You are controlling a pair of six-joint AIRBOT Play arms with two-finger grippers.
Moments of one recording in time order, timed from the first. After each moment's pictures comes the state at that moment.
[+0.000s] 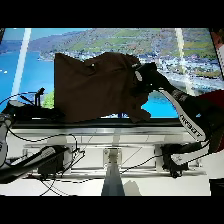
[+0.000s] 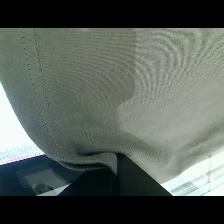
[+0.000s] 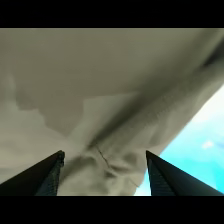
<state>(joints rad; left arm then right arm) 0.47 -1.22 0.51 0.94 -1.14 -0.82 0.47 -1.65 1.27 -1.75 1.25 1.83</state>
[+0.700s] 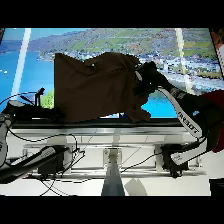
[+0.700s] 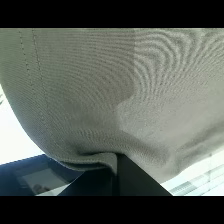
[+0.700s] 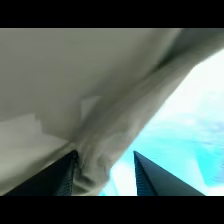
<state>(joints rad) 0.47 -1.22 0.51 0.94 -1.14 -0.82 0.44 -1.69 1.29 -1.85 1.35 1.87</state>
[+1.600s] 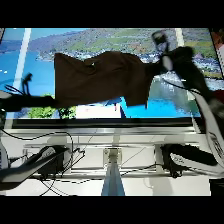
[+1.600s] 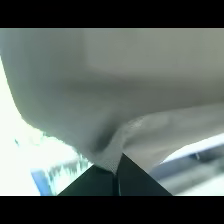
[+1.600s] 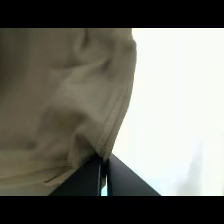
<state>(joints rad) 0.48 -1.10 0.74 0.88 -1.20 -0.85 0.32 -1.27 1.29 -1.86 1.07 1.76</state>
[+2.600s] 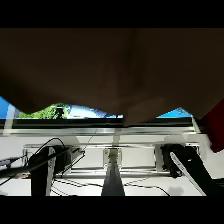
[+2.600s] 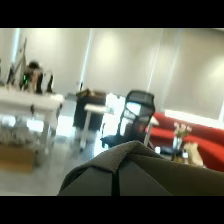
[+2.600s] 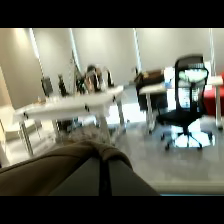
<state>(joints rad) 0.49 -0.51 1.22 0.55 -0.57 -1.02 0.23 -0.50 1.32 -1.58 0.61 1.75</state>
